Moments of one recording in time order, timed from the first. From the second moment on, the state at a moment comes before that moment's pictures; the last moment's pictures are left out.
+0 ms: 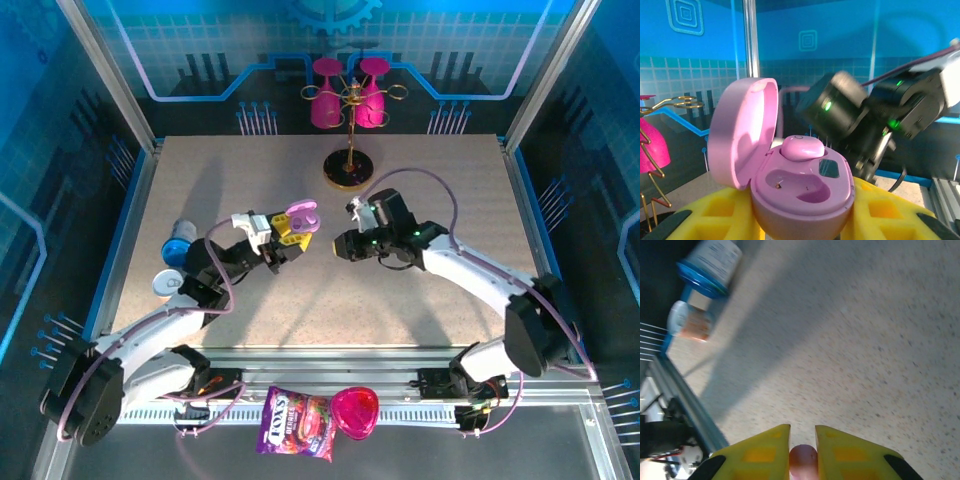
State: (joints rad) left arm -0.48 1.06 0.44 0.91 0.57 -0.14; right arm 0.59 1.41 1.00 -0.35 -0.44 0.42
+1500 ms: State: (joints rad) left arm -0.53 1.29 0.38 1.17 0.43 -0.11; right arm 0.76 1.40 1.33 -0.39 -0.39 0.37
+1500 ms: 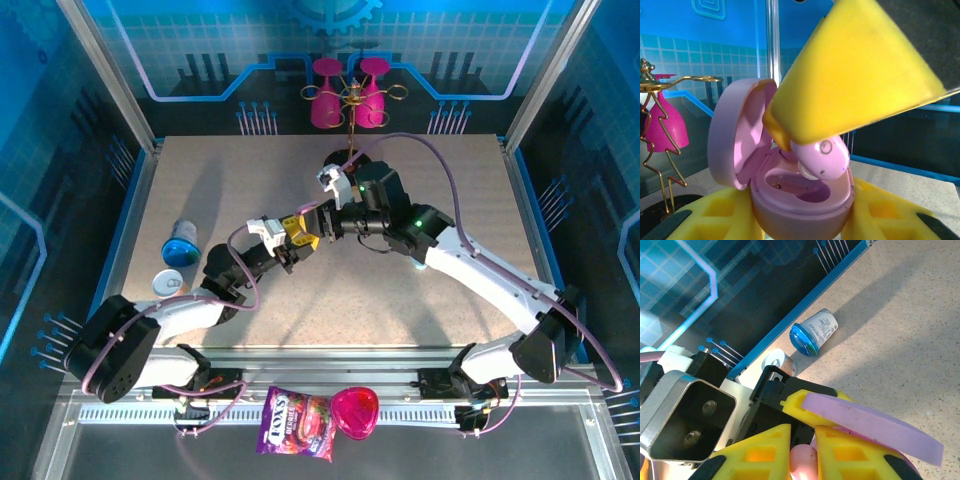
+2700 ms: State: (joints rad) left arm -0.54 1.22 0.39 0.99 0.37 -0.11; right arm 0.80 1.45 1.35 -0.41 -0.30 0.37
